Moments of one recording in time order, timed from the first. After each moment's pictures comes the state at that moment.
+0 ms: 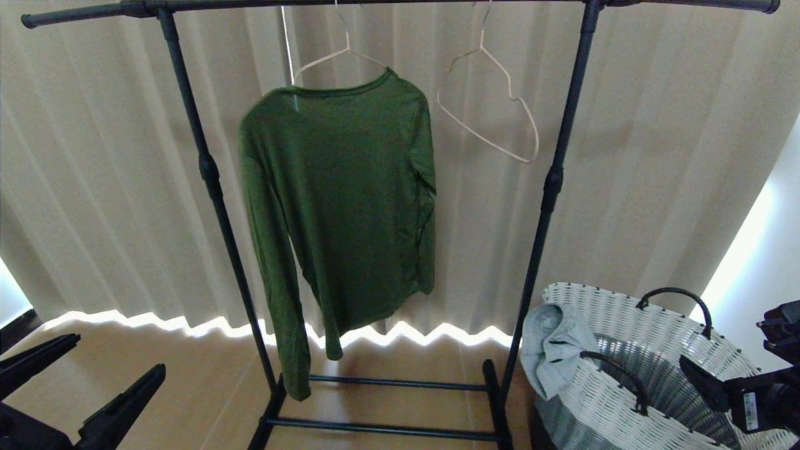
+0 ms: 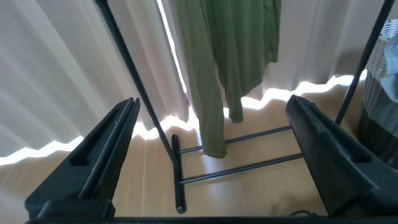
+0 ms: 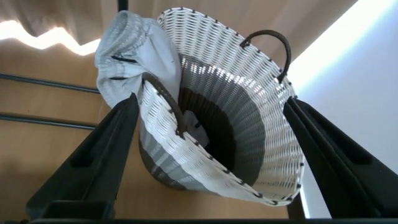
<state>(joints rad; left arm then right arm) -0.14 0.85 -0.12 -0.59 -0.04 0.19 0.09 1.19 -0.14 -0.62 -0.27 -0.17</state>
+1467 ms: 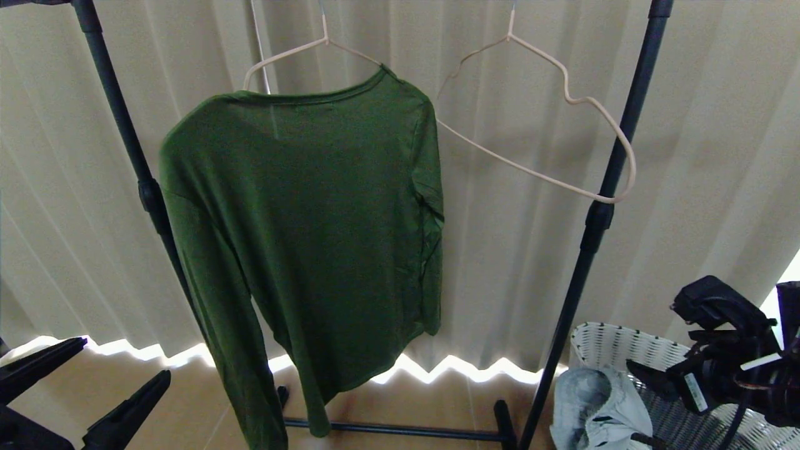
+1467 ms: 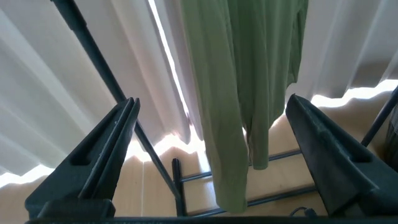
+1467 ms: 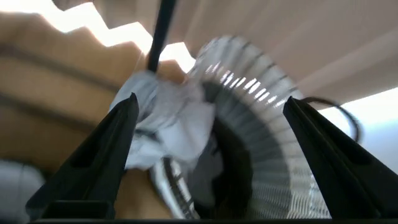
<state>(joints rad) -0.15 0.85 -0.11 -0.59 -0.05 0.20 0.14 1.41 -0.41 -0.31 -0.13 -0.25</state>
